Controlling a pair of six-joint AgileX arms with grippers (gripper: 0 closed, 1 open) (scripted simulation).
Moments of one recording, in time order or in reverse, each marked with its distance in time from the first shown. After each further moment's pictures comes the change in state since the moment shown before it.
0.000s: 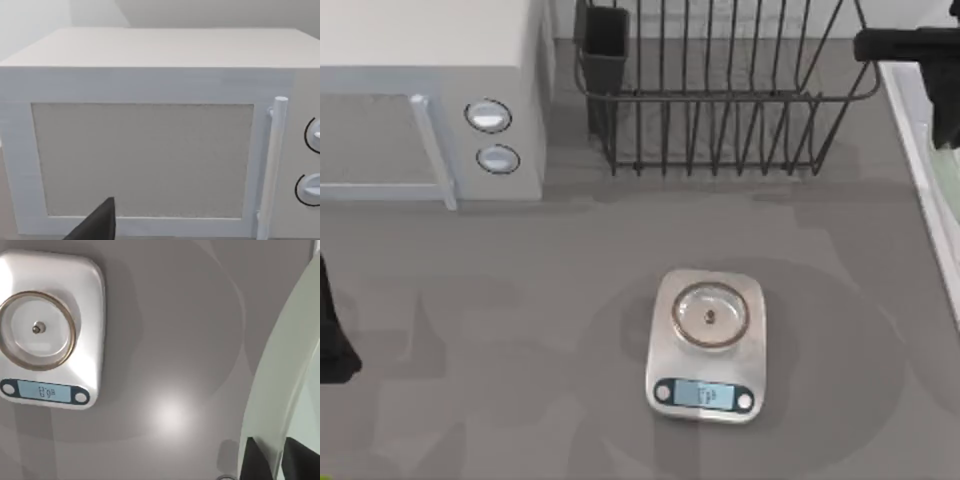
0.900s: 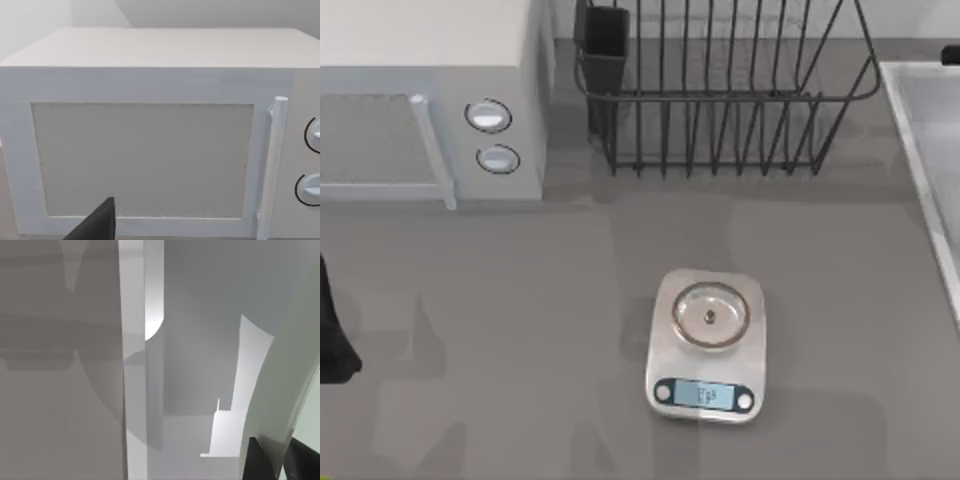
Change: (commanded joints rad) left arm 0.000 0.000 0.000 0.000 0.000 0.000; right arm -0.433 0.876 0.858 -0.073 0.004 -0.431
